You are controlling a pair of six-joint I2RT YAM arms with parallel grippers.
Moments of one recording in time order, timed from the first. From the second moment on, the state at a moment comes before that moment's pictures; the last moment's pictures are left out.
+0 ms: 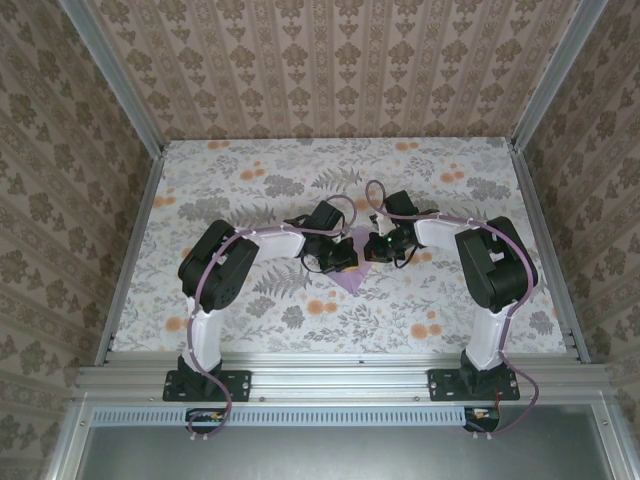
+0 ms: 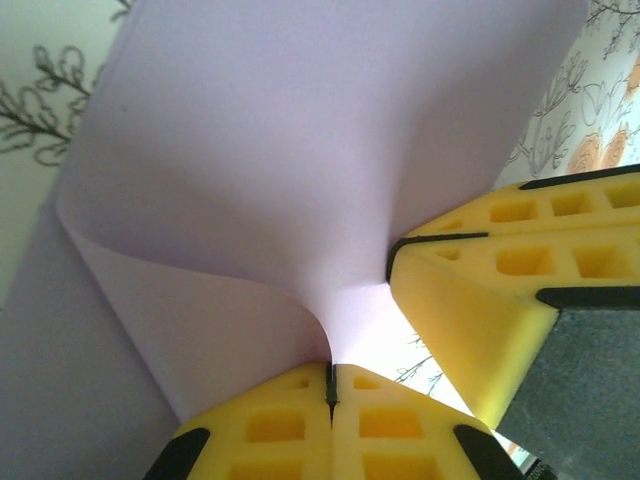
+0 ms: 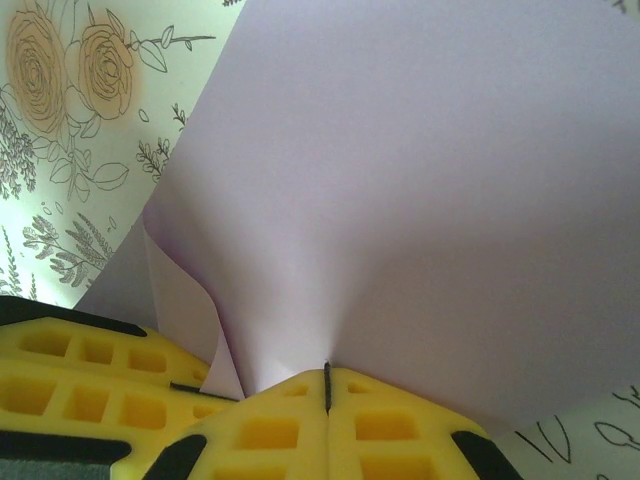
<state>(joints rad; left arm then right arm) -0.75 2.03 1.23 -0.25 0.51 -0.85 0.34 1.89 1.08 -0.40 -0.46 0.34</state>
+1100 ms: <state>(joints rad) -0.75 2.03 1.23 -0.23 0.52 -0.82 0.34 1.89 1.08 -0.40 -0.46 0.34</state>
